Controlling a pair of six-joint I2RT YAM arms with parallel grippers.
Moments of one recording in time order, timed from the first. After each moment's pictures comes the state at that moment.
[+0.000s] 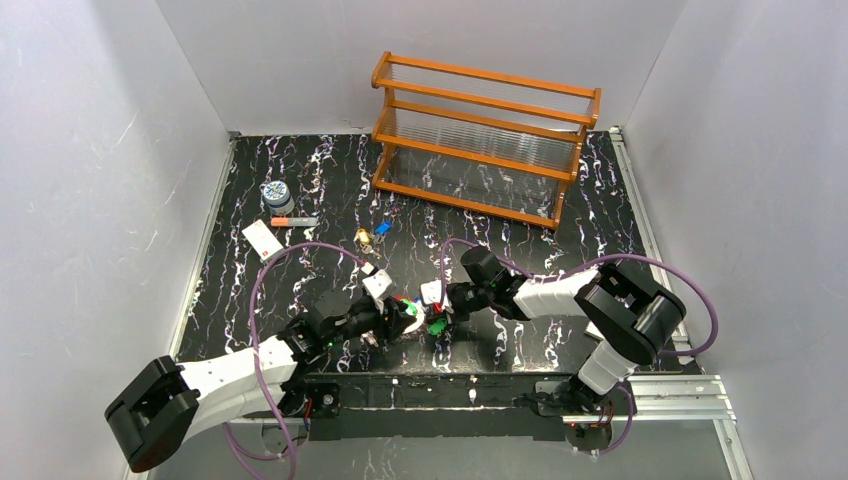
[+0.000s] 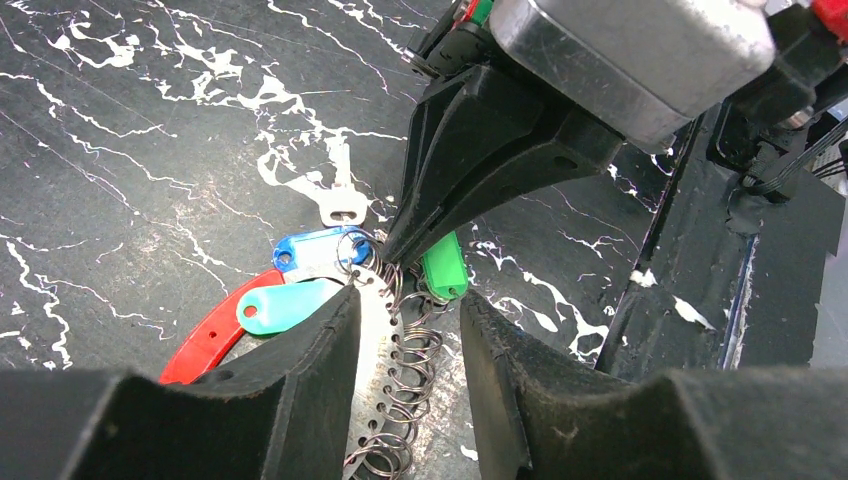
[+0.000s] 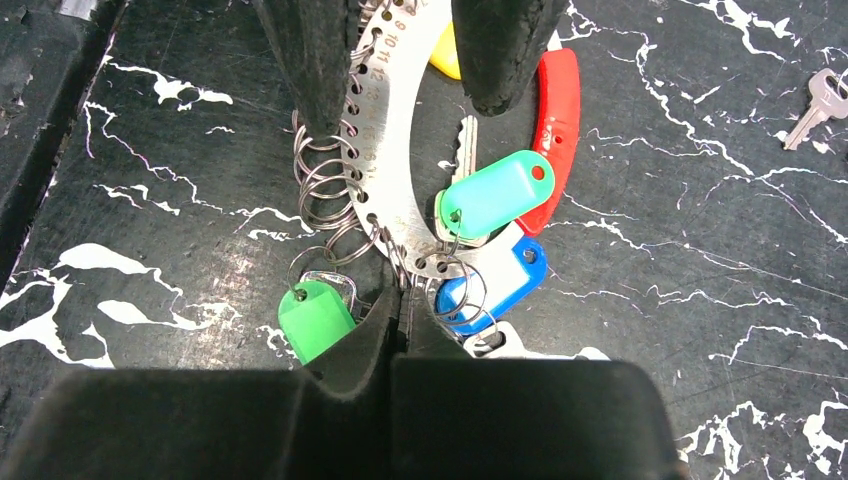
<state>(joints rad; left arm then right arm) -0.85 0.89 0.14 0.46 0.22 -0.16 0.85 1.61 0.58 0.31 -0.74 -0.77</state>
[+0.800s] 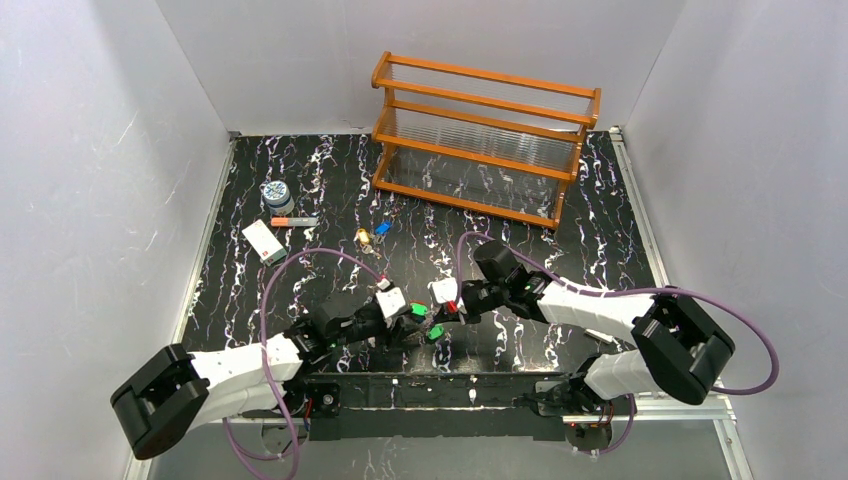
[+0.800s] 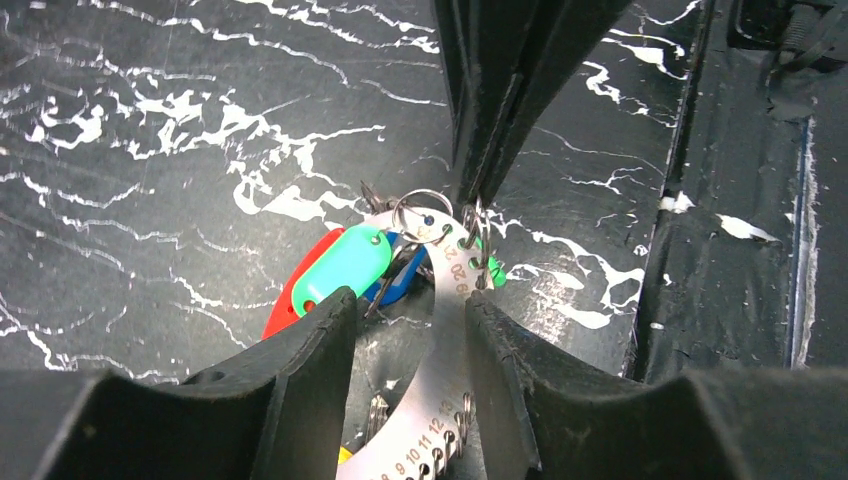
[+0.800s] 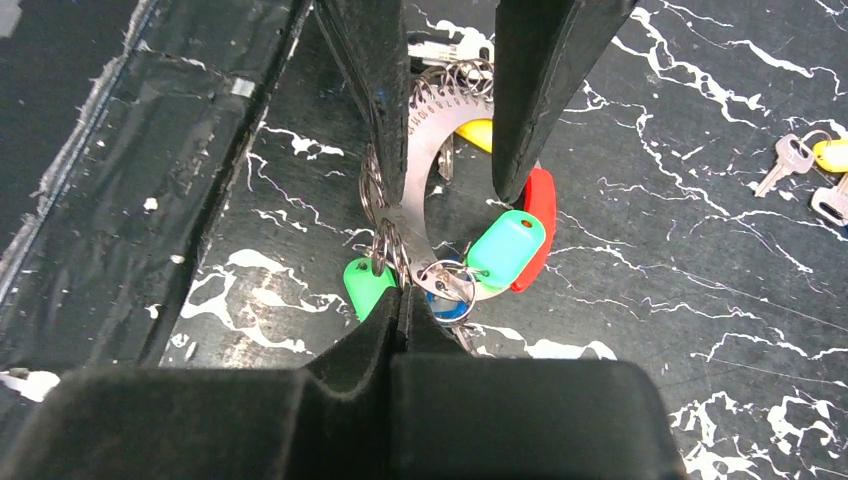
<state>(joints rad) -0.88 0.97 0.14 0.50 0.29 0.09 0.85 1.35 0.60 0.03 -0.81 -0.76</state>
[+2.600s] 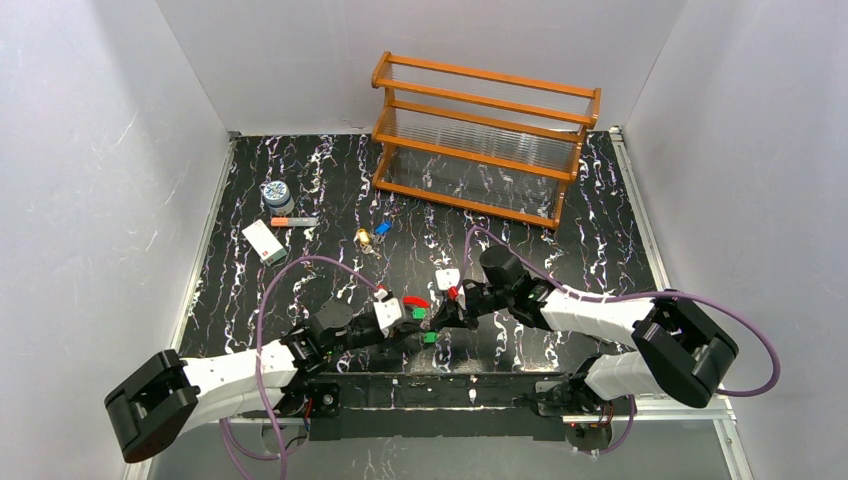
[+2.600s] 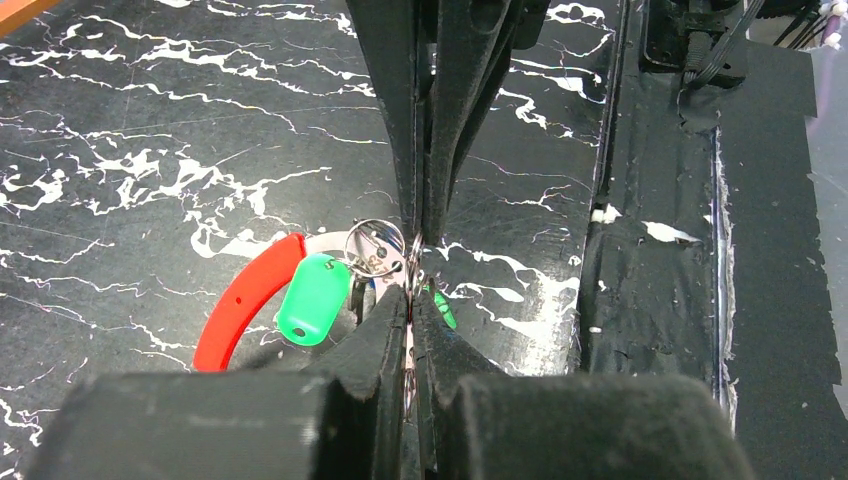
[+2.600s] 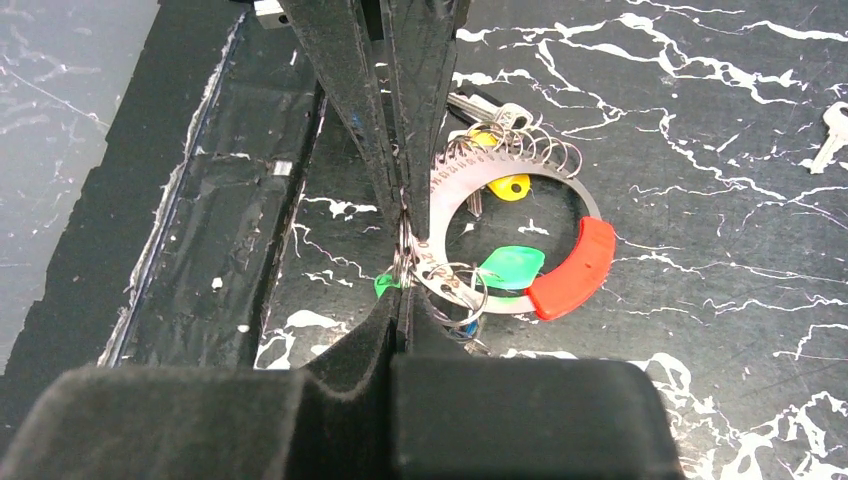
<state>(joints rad) -0.94 0.91 0.10 0.57 0.33 0.09 0.86 1.32 0.53 0.24 -0.85 -0.42</state>
